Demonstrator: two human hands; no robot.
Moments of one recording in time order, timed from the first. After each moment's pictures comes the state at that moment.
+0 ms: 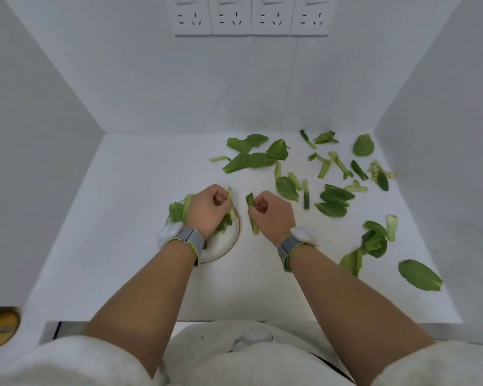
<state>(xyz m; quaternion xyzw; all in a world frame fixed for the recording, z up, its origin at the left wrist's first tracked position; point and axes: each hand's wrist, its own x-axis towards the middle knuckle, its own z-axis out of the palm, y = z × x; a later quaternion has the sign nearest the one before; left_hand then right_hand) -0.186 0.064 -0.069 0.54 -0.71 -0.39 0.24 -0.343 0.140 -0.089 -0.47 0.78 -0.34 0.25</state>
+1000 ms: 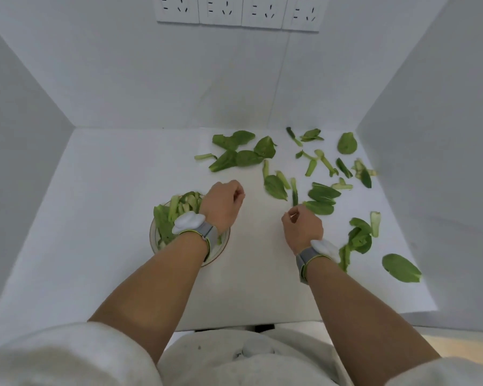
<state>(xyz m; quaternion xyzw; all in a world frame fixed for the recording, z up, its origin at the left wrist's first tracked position) -0.237 0.053 -0.078 0.43 -0.85 -0.27 0.16 -0.400 0.176 -0.124 -0.28 0.91 -0.26 0.16</state>
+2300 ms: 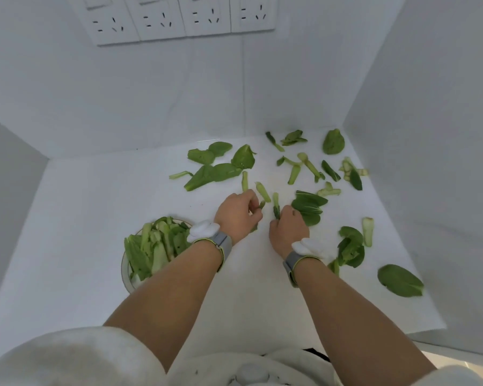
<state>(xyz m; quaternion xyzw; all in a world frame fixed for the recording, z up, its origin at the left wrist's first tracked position) -0.332 0.065 -0.084 0.38 -0.86 -0.31 0.12 -0.441 0.153 -0.136 -0.34 0.91 -0.18 0.18</state>
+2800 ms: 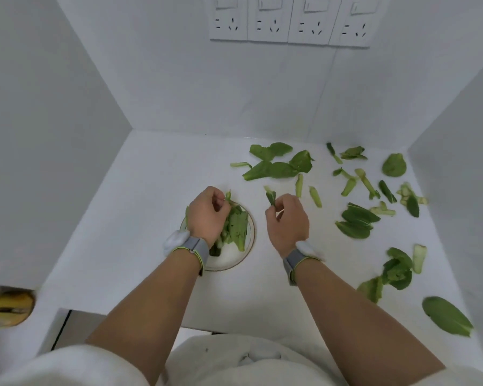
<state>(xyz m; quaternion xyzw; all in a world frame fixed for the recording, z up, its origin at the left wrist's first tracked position) -0.167 0.059 -0.069 0.60 -0.67 -0.31 0.31 -0.337 0.118 -0.106 -0.47 0.77 -0.41 0.11</state>
